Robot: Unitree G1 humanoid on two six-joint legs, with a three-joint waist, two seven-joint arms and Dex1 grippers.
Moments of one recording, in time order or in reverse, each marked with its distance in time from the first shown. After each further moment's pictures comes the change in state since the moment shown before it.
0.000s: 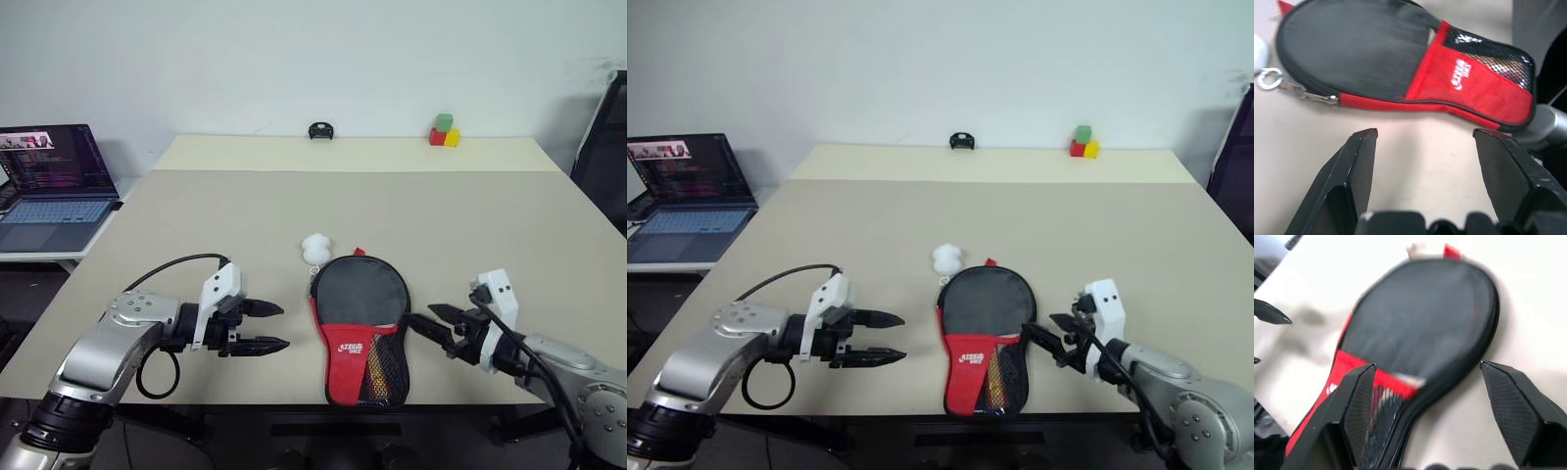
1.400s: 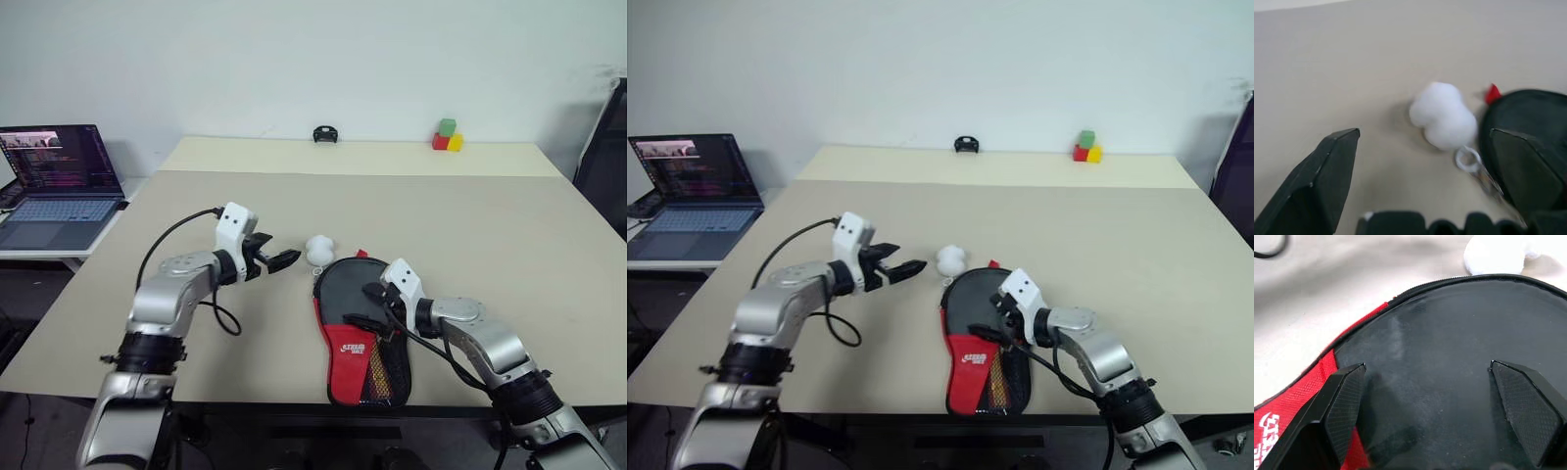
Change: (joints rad) left arm -0.471 -0.347 -0.009 0.518 0.142 0.083 0.520; right arm -0.252 0.018 0.636 0.677 -0.587 -0.747 0.397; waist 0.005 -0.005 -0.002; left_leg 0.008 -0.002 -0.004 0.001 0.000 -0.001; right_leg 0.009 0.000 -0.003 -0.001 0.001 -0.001
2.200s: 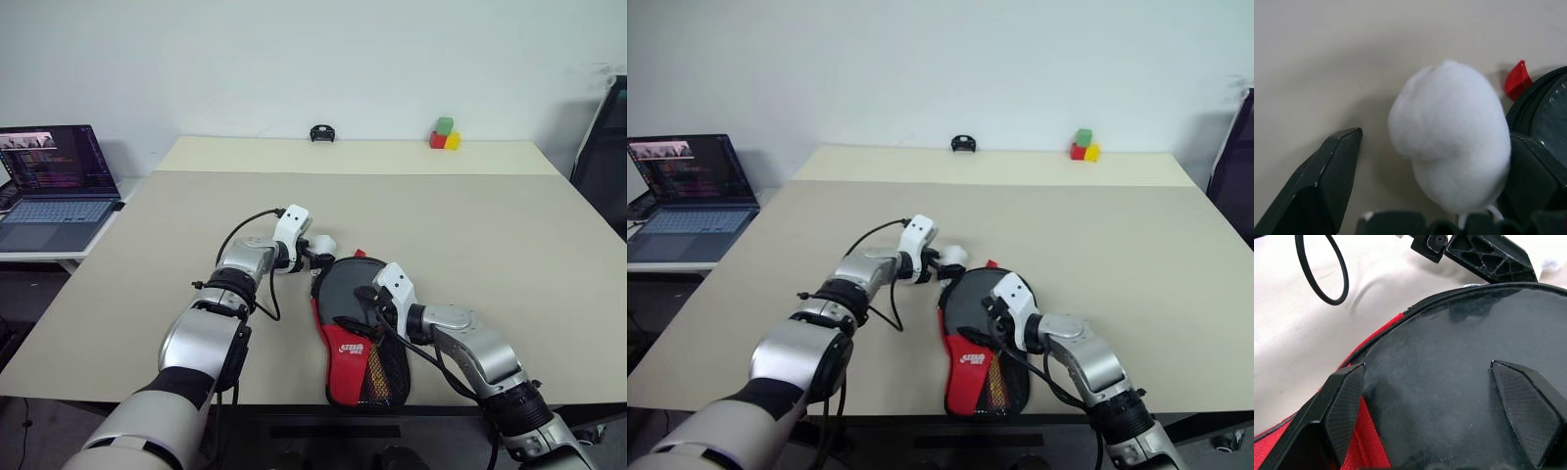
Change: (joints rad) left arm -0.435 -0.234 -0.071 0.923 0.261 -0.340 -0.069; right arm 0.043 0.060 -0.008 -0.058 -0.017 0.030 -0.041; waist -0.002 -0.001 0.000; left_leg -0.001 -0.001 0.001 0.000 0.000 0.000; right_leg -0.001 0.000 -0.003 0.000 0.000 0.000
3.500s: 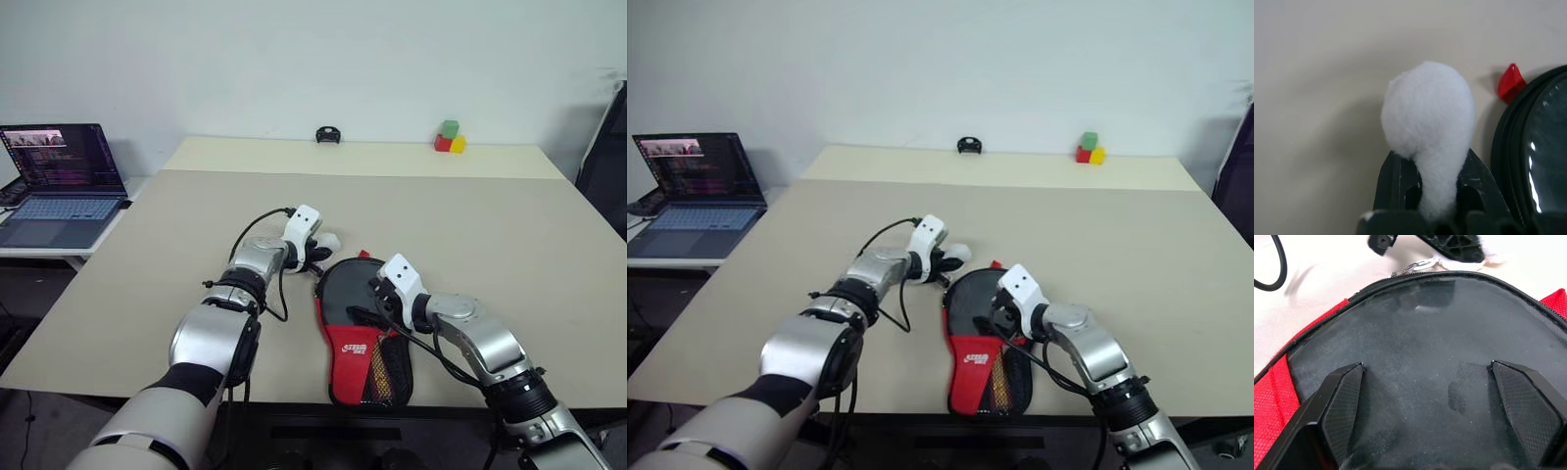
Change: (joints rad) left arm -0.039 -0.064 0.052 0.072 0.116 -0.097 0.046; right arm -0.046 -0.039 0.003 0.015 -0.090 0.086 -0.066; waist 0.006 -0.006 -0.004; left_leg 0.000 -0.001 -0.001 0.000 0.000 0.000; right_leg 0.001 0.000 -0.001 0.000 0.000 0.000
